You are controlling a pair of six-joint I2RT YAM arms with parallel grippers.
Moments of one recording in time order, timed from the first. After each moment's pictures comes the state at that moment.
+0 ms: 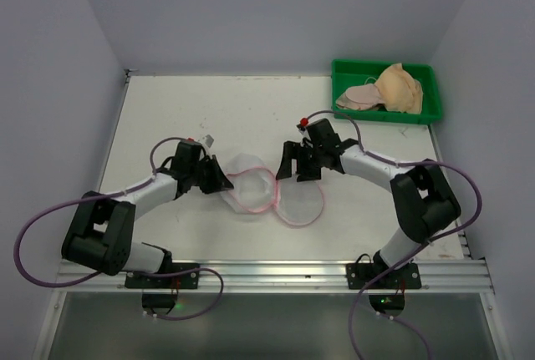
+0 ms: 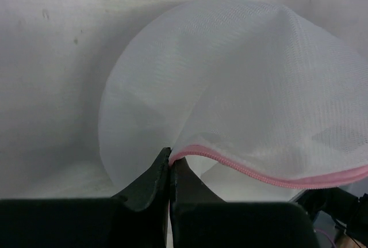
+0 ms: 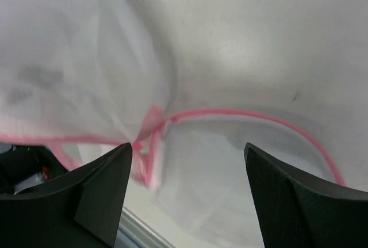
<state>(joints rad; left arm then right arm) -0.30 1.41 0.64 -0.11 0.36 -0.63 0.54 1.65 0.95 -0.28 -0.39 0.57</state>
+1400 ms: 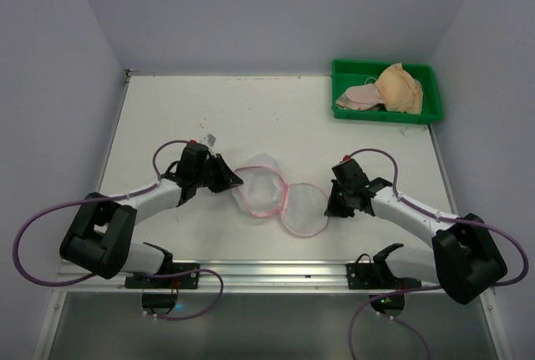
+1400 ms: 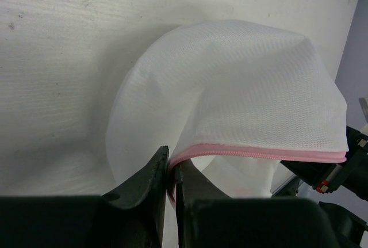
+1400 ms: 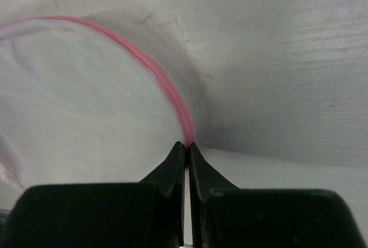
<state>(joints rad) -0.39 1.38 0.54 0.09 0.33 -0.86 0.51 1.22 0.55 -0.47 -0.03 0.77</state>
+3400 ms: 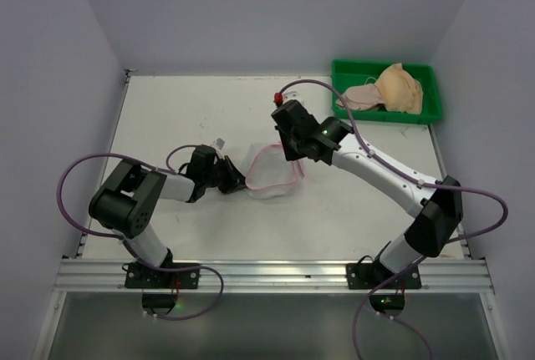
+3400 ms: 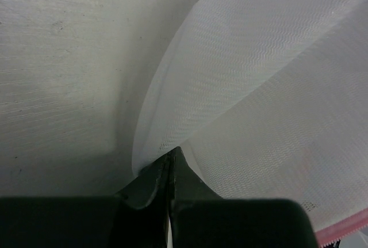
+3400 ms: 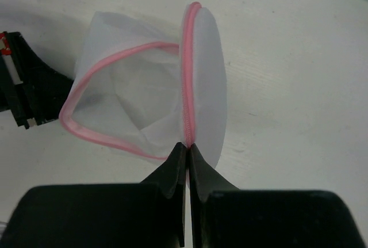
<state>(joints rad) -0.39 1.68 0.53 0.43 0.44 -0.94 0.81 1.57 1.49 -0.84 0.37 0.39</state>
